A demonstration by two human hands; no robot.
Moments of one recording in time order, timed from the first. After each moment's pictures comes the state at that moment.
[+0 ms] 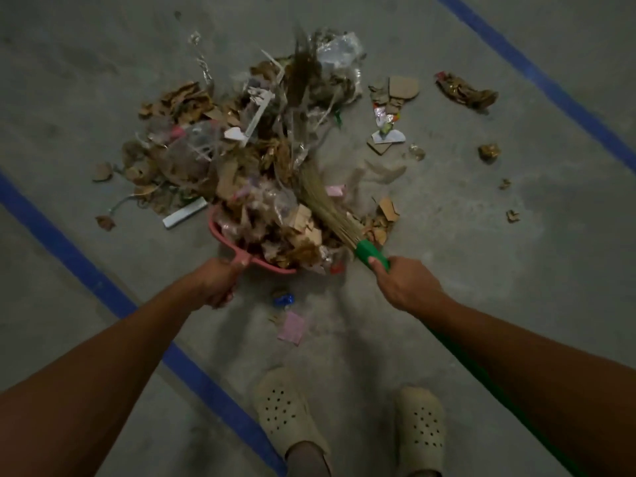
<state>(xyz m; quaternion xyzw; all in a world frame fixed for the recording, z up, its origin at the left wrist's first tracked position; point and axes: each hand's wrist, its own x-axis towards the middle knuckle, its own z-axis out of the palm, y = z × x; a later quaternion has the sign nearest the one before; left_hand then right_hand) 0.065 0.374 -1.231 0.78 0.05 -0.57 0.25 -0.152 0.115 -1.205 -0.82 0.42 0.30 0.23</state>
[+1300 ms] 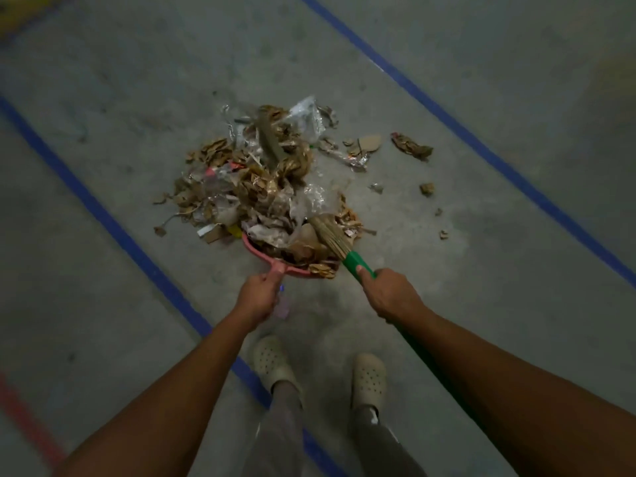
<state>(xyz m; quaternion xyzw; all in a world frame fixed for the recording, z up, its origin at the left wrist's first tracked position) -0.083 0.314 -0.983 0.80 0.09 -0.45 0.39 -0.214 0.106 -0.941 -0.77 0.45 0.30 0.32</state>
